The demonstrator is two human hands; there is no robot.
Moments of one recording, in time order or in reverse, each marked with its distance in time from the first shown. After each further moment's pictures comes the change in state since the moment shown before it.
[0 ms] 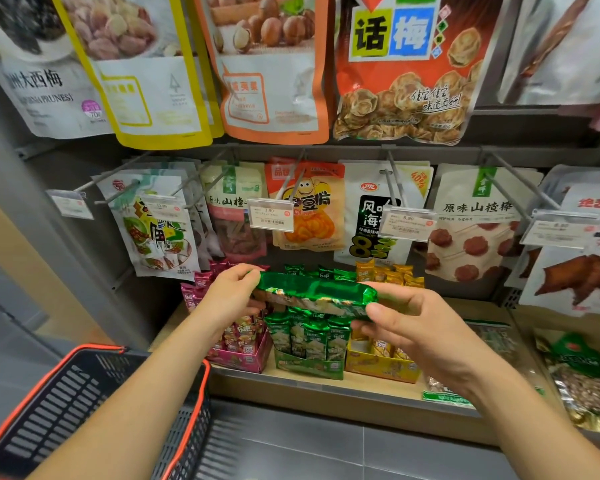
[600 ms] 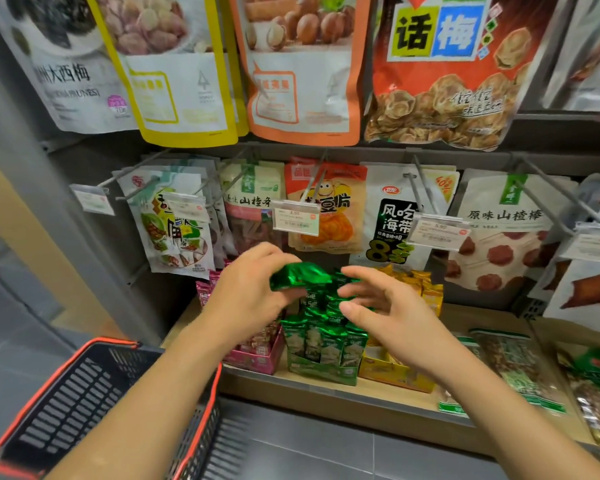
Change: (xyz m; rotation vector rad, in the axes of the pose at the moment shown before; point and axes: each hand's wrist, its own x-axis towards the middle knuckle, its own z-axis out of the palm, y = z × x) left_hand -0.017 0.017 -0.014 0.571 0.153 0.831; right_hand 0.032 -0.003 0.044 -0.720 0.039 -0.207
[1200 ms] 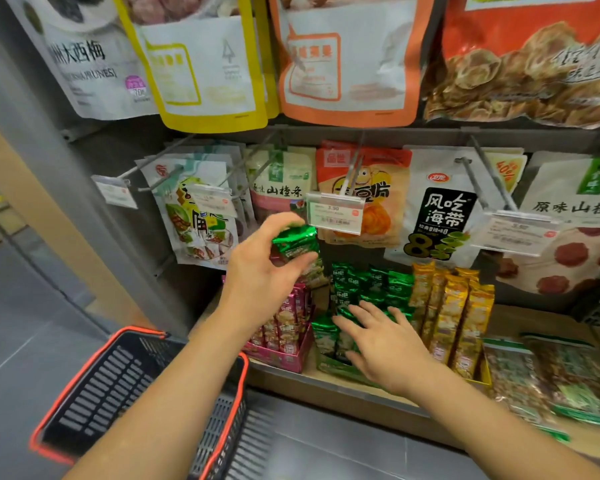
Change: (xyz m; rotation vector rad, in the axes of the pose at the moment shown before) left_hand 0.011 -0.038 0.008 -0.265 0.296 -0.072; right_hand 0.053 0.088 0.073 -1.033 -0.361 -0.093
